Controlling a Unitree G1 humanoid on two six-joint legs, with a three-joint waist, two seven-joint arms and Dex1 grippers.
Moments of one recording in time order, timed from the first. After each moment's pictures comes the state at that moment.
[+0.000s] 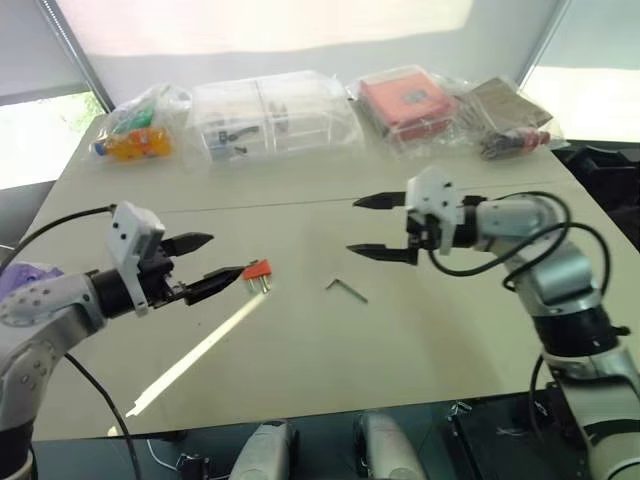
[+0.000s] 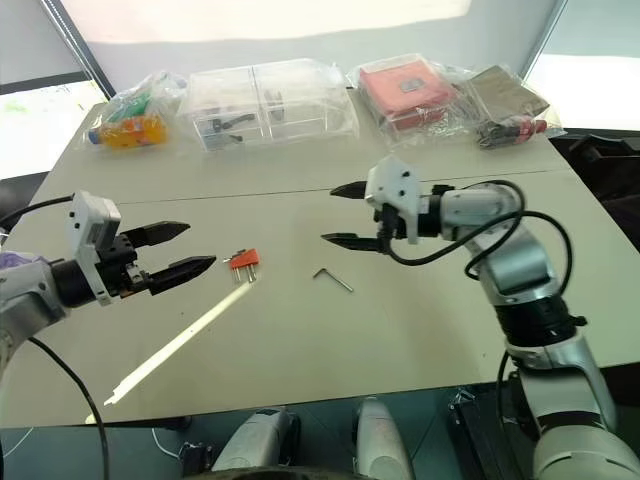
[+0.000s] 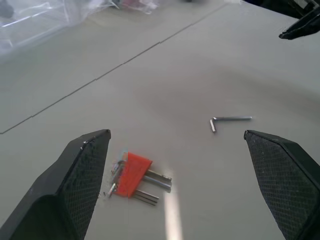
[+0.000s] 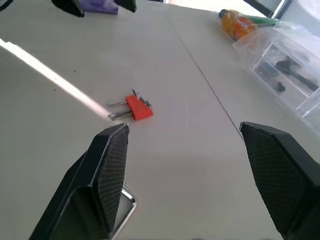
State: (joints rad) left arm -0.04 0.83 0.39 -0.53 -0.82 0.80 -0.68; right arm -0.68 -0.61 0.18 -0.05 0.29 0.30 1.08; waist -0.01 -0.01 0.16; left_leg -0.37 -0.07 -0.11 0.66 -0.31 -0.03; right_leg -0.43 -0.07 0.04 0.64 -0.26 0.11
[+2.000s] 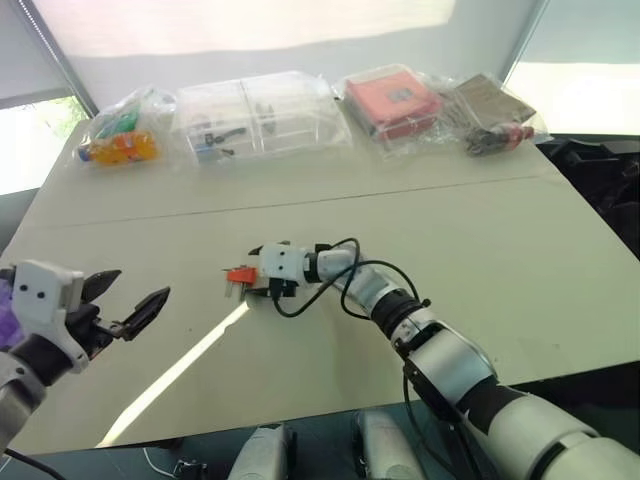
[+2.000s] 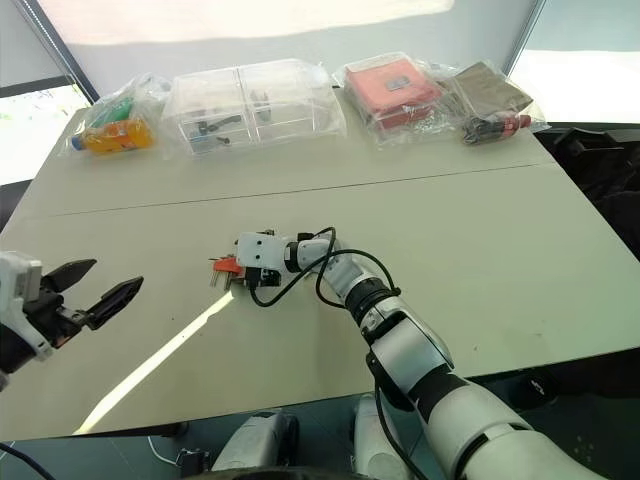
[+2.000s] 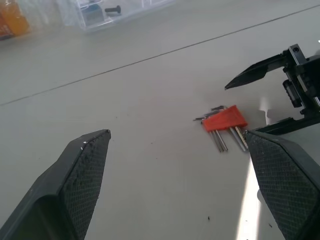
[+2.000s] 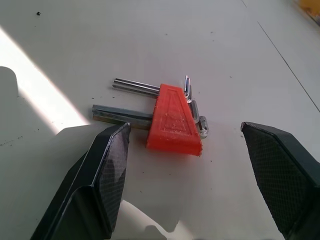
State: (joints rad) left arm 0.37 0.70 0.72 -0.68 -0.78 0.73 -0.49; right arm -0.97 0.01 0.42 1.03 -0.25 -0.37 0.79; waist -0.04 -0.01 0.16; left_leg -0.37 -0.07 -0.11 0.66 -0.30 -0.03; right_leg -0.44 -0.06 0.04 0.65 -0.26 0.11
